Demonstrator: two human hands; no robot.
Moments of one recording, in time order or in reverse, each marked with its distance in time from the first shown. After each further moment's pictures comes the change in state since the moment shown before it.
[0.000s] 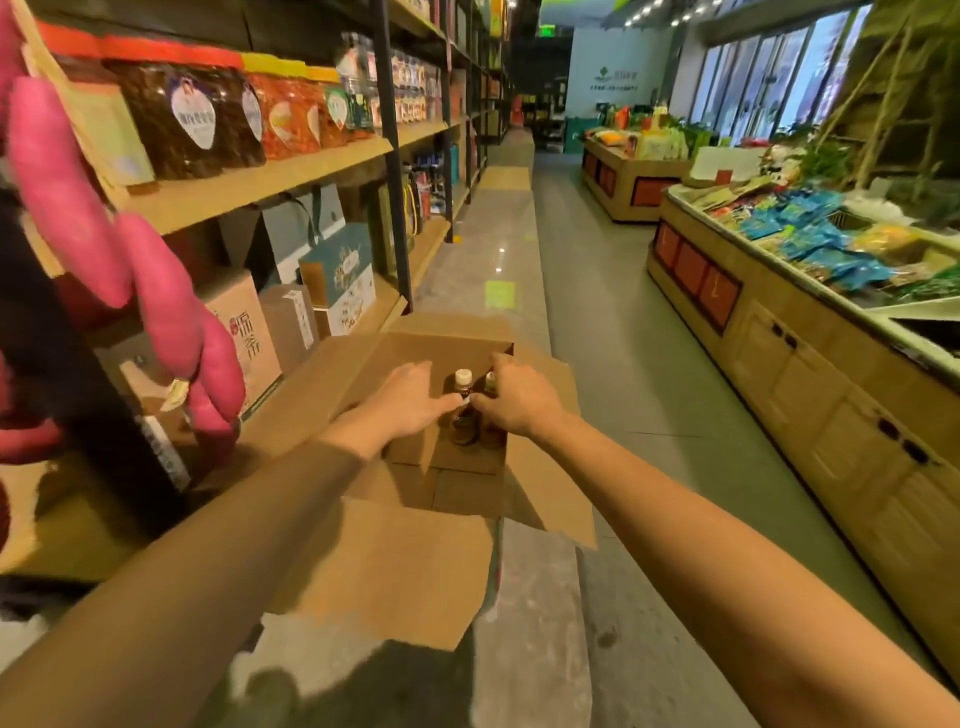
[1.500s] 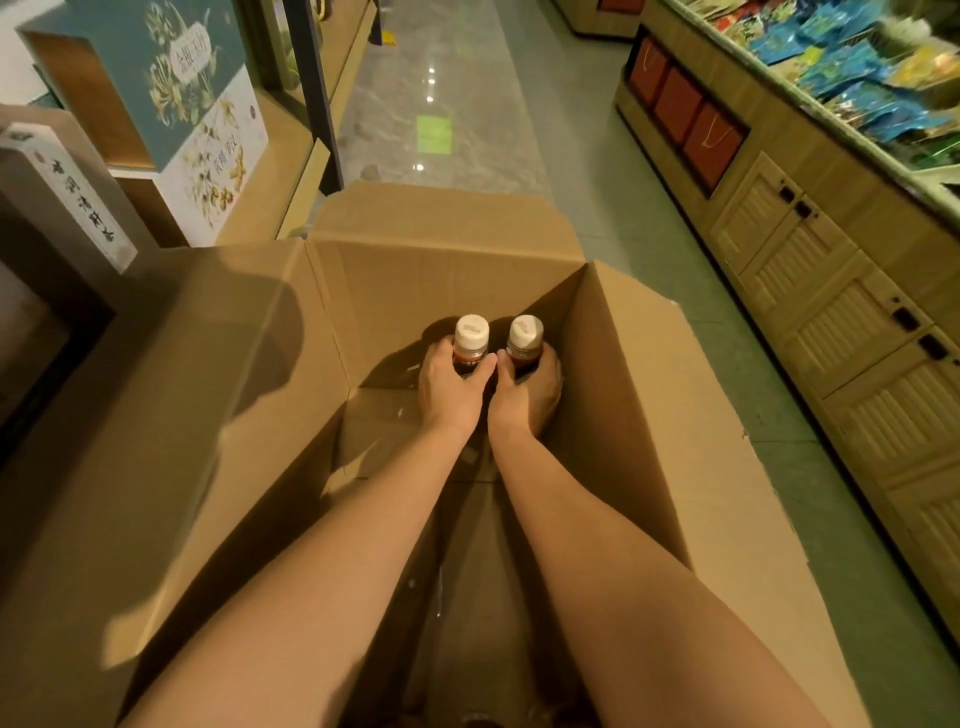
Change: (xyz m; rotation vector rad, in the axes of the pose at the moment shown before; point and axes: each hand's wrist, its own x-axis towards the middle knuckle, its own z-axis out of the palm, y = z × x) left_hand 0.262 -0.108 0.212 -0.705 0.142 -0.239; right_hand 0.224 0.072 0.241 0.803 0.591 0.828
